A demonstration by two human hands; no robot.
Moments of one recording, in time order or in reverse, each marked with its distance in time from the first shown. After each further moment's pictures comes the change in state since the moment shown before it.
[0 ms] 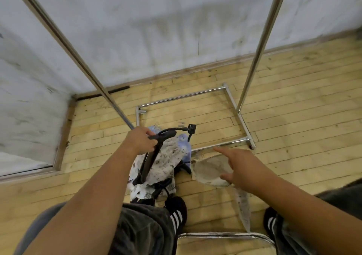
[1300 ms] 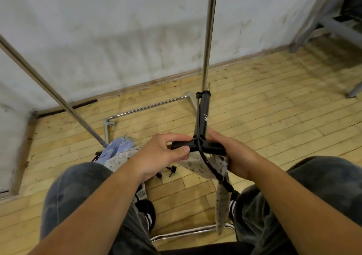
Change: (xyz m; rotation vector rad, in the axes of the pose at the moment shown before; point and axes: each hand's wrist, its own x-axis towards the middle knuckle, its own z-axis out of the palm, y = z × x) left_hand -0.153 0.127 0.064 -0.650 -0.463 0.421; right_hand -0.076 0.038 -0.070 1.226 -0.062 0.244
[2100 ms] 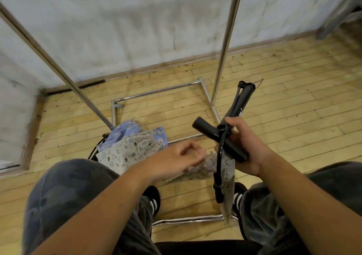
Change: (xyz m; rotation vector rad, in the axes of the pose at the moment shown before) left_hand -0.007 -0.021 0.000 0.307 -0.186 -0.146; right_hand 0.021 0.000 0.009 0.375 -0.038 0.170
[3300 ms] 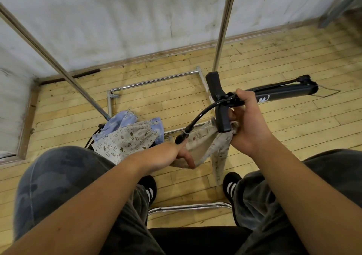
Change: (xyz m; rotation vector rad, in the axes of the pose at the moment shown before) left_hand 0.010 -0.004 0.009 0.227 -0.119 -0.200; right_hand -0.001 -0.015 0.003 0.296 0.085 -0.255
